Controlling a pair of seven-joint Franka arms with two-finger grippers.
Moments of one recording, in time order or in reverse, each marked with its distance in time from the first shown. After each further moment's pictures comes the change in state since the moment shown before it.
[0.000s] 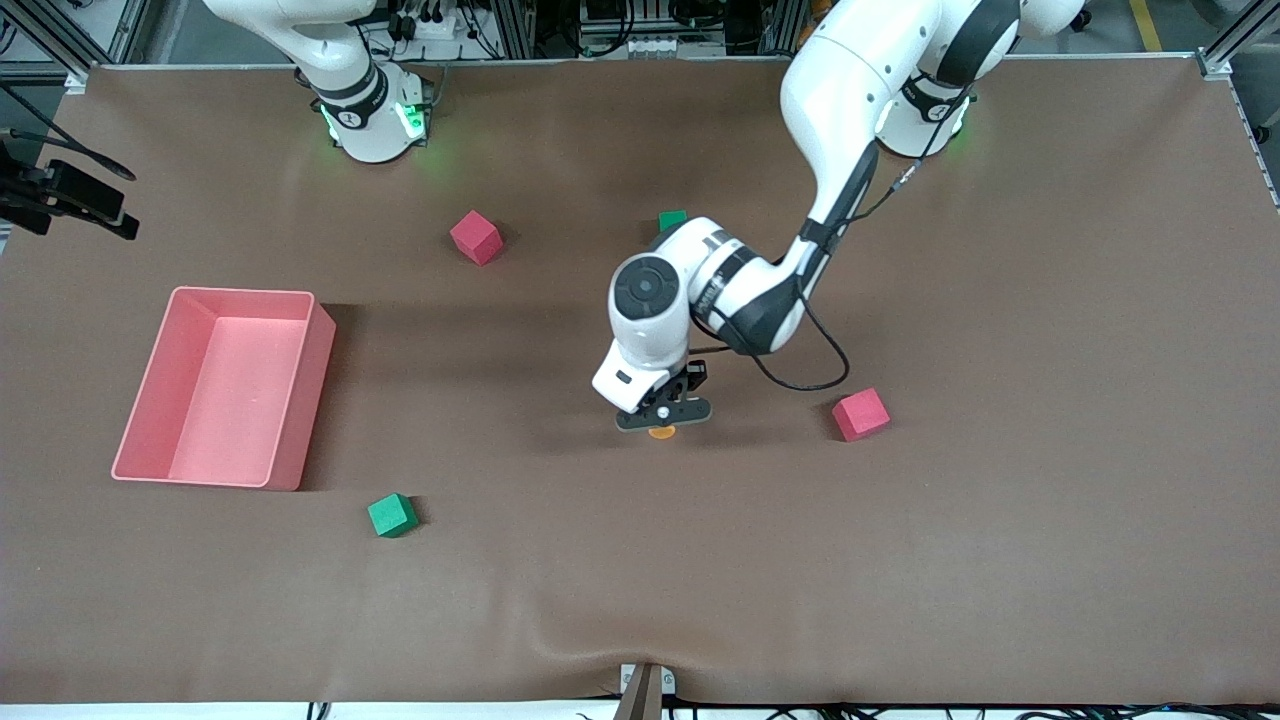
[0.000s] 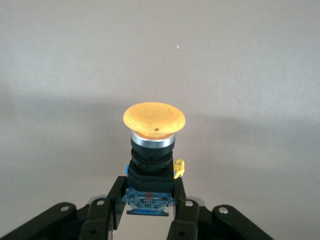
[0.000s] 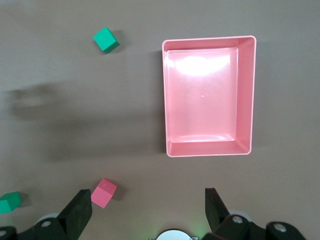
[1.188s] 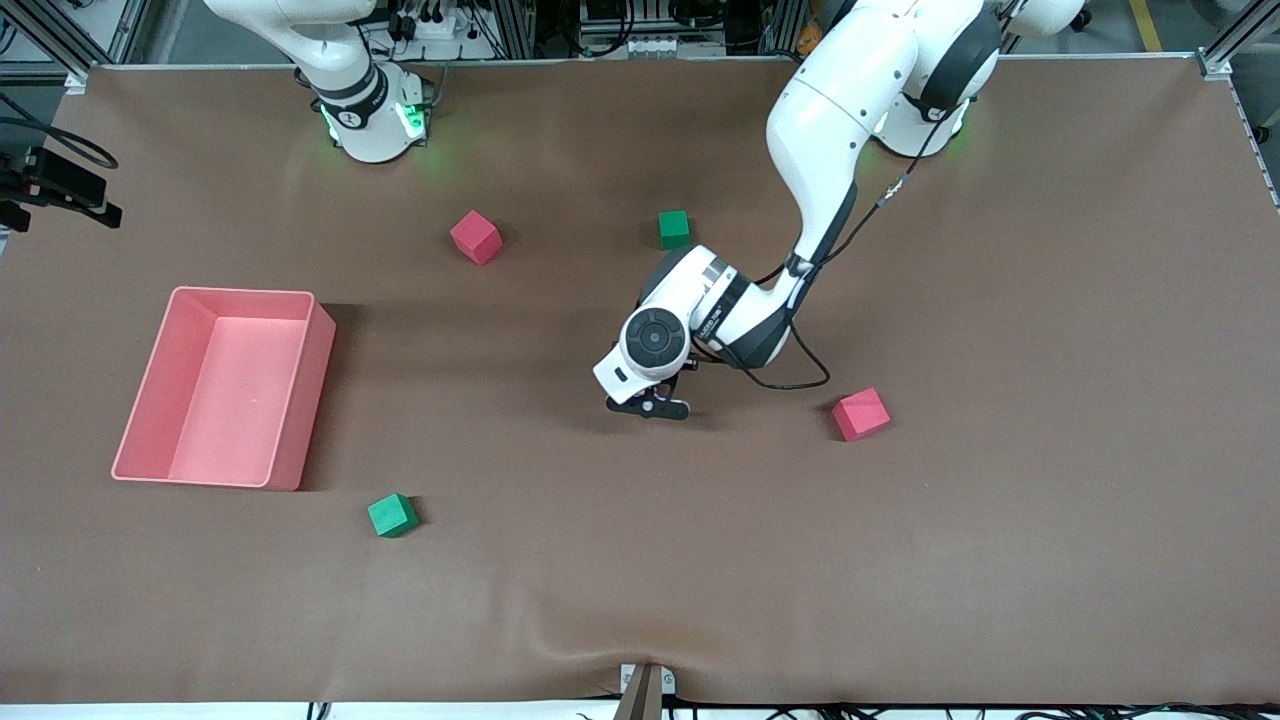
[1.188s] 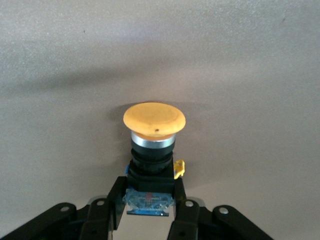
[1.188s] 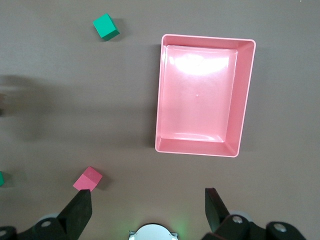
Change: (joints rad) left arm 0.025 0.093 -0.021 -0.027 -0.298 -0.081 0.437; right arm -0.013 -0.004 -0.009 0.000 -0.014 -0.021 -0.142
